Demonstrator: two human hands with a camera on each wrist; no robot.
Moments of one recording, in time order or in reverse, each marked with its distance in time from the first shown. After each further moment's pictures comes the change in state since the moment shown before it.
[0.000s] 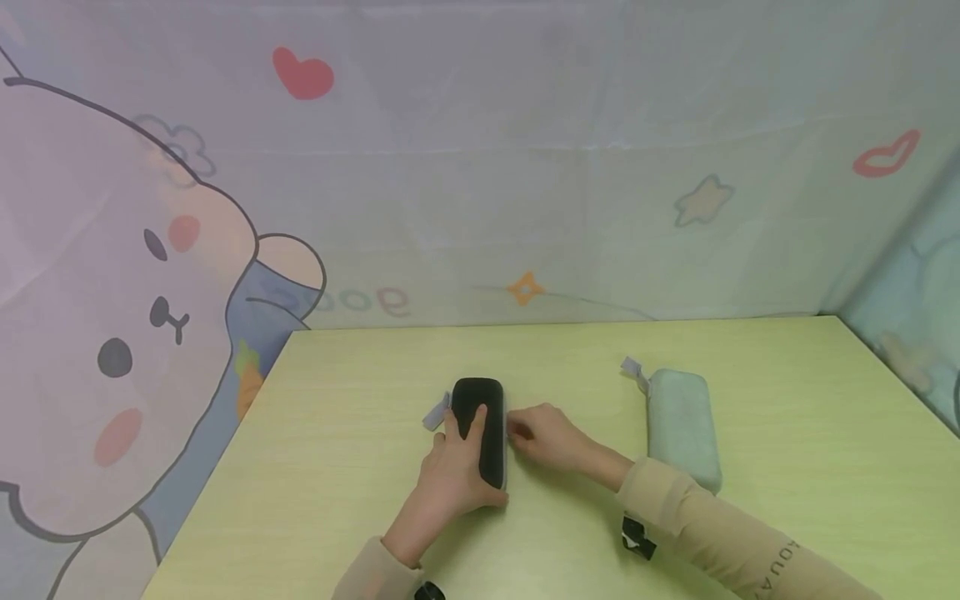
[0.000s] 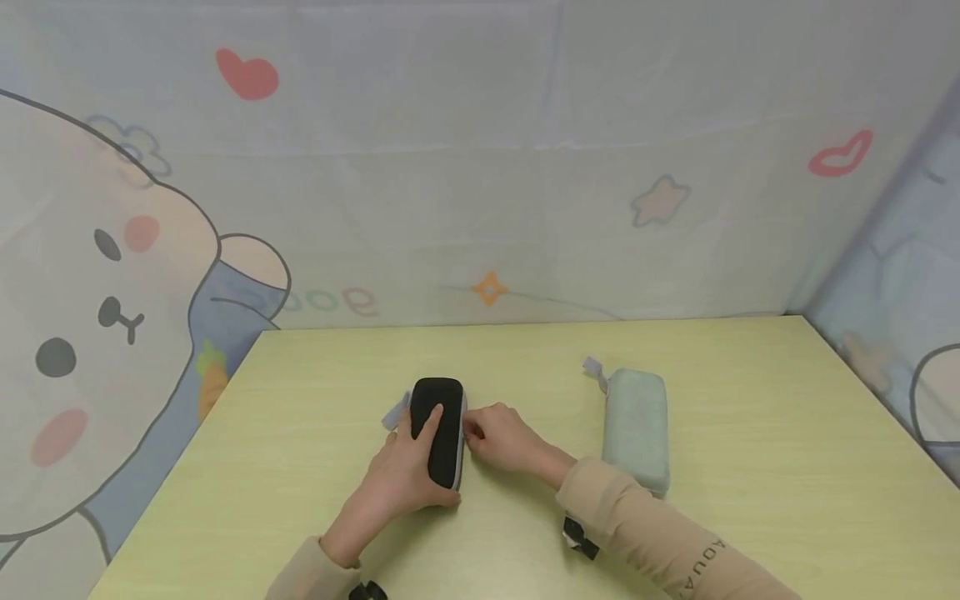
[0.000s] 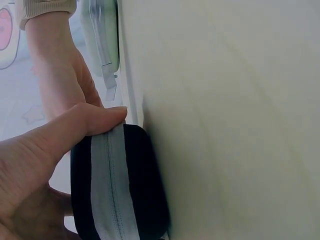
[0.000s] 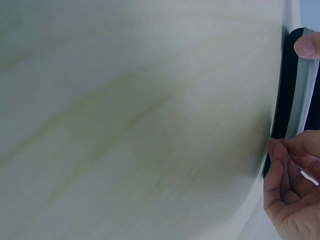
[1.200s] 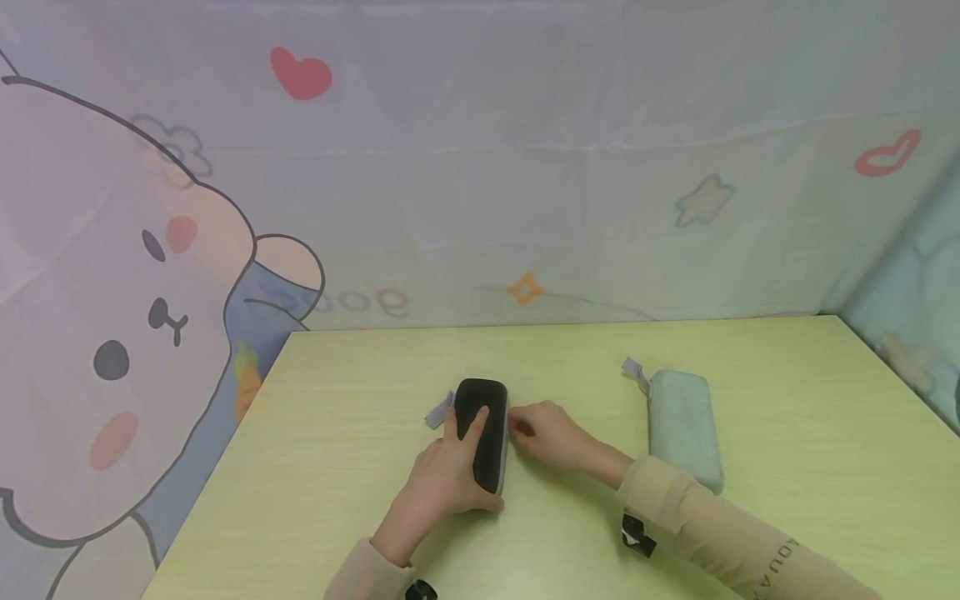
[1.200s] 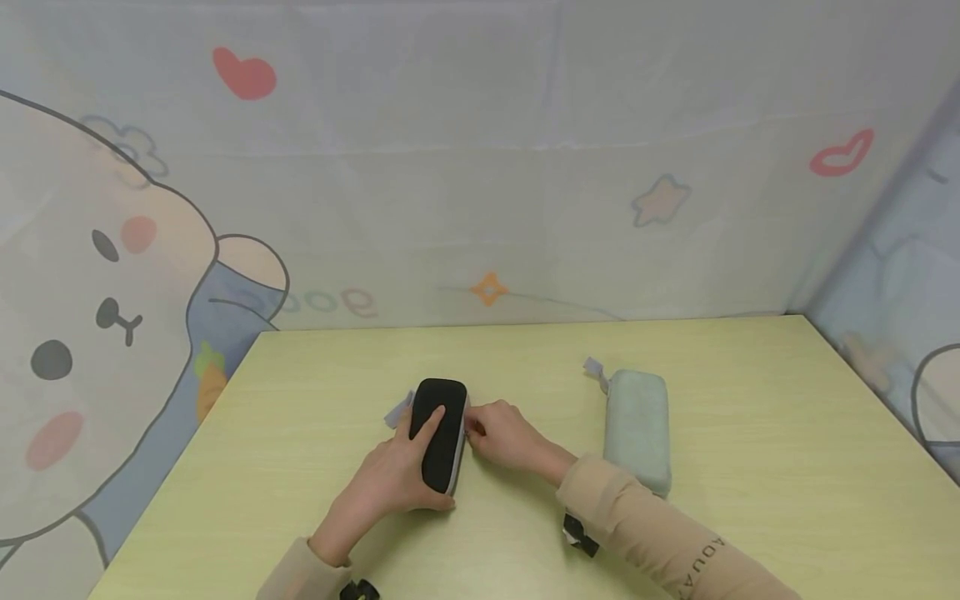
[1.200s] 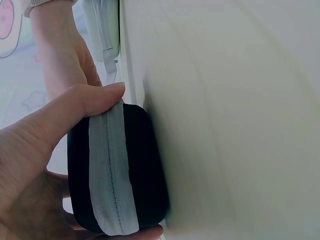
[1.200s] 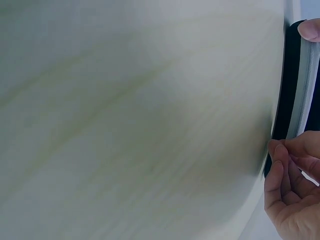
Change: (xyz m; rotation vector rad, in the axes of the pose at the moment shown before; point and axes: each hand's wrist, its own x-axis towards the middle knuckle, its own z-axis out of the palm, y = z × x) left_hand 0.002 -0.007 -0.010 0.024 -0.074 0.055; right_hand 0.004 0.004 -0.001 -0.002 0.024 0.008
